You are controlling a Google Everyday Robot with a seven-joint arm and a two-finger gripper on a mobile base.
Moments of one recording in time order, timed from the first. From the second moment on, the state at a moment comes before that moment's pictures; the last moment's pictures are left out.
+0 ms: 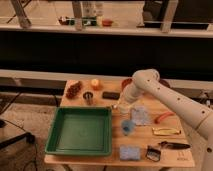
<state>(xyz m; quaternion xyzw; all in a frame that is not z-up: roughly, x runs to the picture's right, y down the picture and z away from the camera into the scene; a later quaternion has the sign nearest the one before) 0.107 0.080 0.842 -0.25 -0.21 -0.10 0.94</state>
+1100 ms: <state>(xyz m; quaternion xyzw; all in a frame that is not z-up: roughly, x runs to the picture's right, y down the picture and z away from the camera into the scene) 0.107 0.080 0.842 -0.25 -0.21 -0.10 0.94</state>
